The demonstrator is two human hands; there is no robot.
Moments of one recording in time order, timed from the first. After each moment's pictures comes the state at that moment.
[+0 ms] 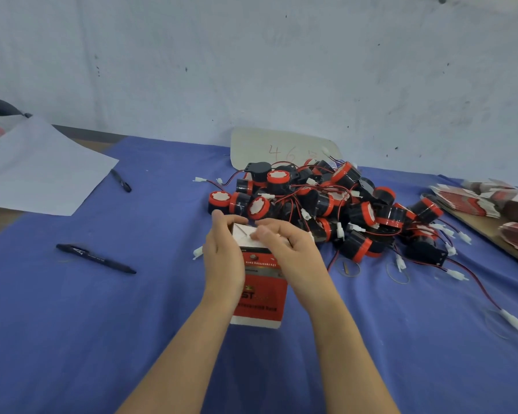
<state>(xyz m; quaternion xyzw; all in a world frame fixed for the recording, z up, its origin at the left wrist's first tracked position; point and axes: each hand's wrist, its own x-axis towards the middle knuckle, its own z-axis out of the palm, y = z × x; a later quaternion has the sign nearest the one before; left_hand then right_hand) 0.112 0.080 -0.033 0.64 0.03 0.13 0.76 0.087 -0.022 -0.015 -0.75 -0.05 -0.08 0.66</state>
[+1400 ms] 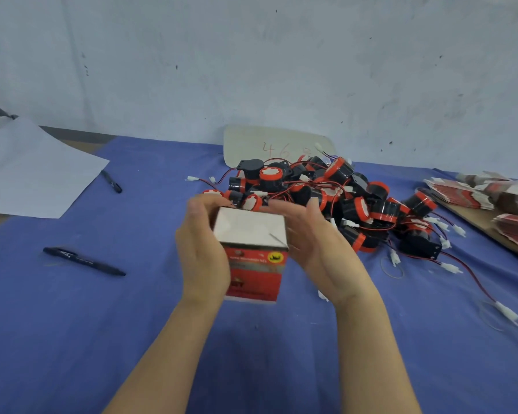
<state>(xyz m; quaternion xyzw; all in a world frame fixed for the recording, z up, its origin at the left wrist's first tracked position) 0.111 0.087 -0.022 0.56 -0.07 0.26 0.78 0.082 -0.061 -0.002 -0.66 -0.13 0.00 0.74</state>
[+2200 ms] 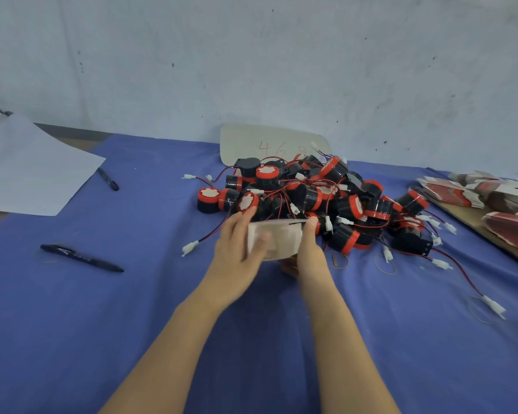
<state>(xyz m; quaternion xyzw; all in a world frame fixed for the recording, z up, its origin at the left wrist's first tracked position) 0.119 0.078 -0.061 0.78 -0.24 0.10 0.58 0.118 -0.054 -0.045 -0.65 0.21 -0.08 0.73</state>
